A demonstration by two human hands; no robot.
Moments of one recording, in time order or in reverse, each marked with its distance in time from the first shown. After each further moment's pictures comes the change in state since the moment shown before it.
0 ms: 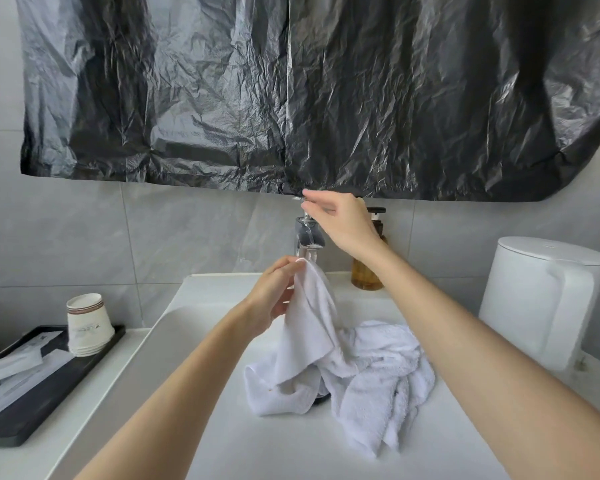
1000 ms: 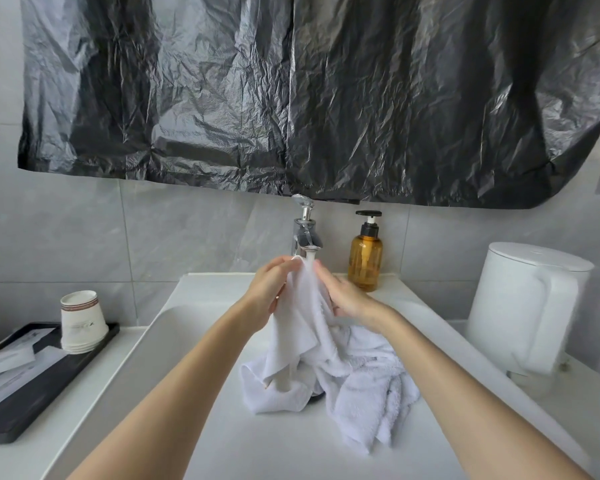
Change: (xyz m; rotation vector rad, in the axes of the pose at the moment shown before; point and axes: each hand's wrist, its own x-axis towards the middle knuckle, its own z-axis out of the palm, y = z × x) left_hand 0.003 0.001 0.000 -0.015 0.102 0.023; right_hand -0.075 0.036 0.024 0.149 -0.395 0.519
